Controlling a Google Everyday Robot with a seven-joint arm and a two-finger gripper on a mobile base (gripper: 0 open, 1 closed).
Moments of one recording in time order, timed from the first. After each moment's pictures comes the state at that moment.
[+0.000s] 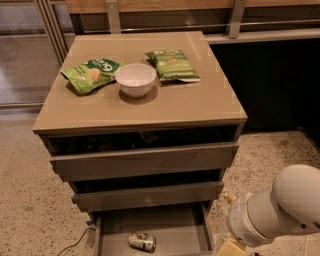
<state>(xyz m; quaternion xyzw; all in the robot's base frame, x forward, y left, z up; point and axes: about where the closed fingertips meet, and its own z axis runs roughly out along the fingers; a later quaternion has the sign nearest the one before) 0.326 -0.138 0.670 -0.53 0.81 0.15 0.17</state>
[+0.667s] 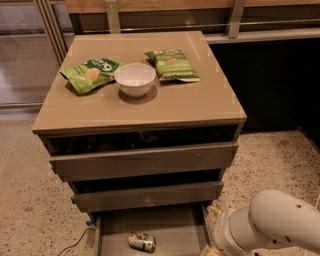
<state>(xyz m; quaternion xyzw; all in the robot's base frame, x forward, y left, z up) 0.325 -0.115 0.596 -0.53 0.81 0.18 0.18</state>
